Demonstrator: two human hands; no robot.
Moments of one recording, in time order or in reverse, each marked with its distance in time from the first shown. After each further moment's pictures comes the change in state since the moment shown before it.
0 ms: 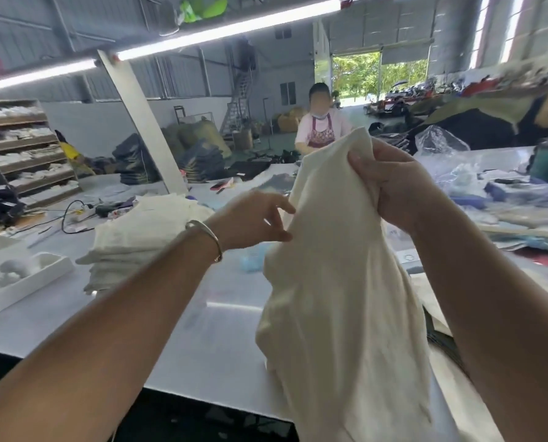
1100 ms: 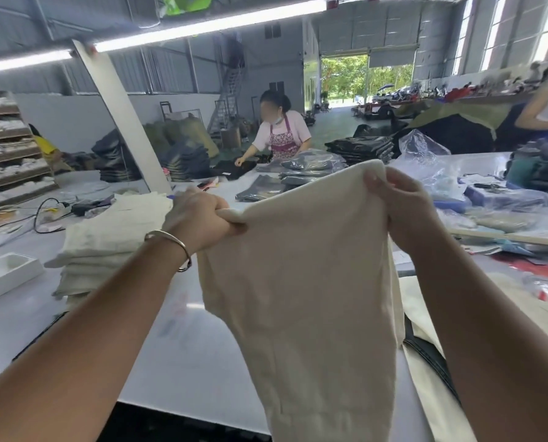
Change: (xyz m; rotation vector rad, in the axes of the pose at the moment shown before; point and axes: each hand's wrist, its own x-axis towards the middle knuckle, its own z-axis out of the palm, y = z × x) left_hand 0.007 -0.024 0.000 0.144 0.243 -0.413; right_hand -0.005 0.026 -0.062 -0.175 0.350 -0.055
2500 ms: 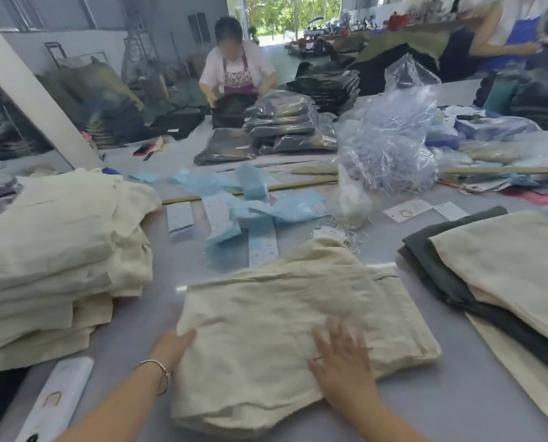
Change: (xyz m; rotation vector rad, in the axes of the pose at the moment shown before) left_hand 0.047 -0.310 0.273 -0.531 -0.573 -0.661; right_hand -0.122 0.335 0.112 -1.646 -0.315 0.559
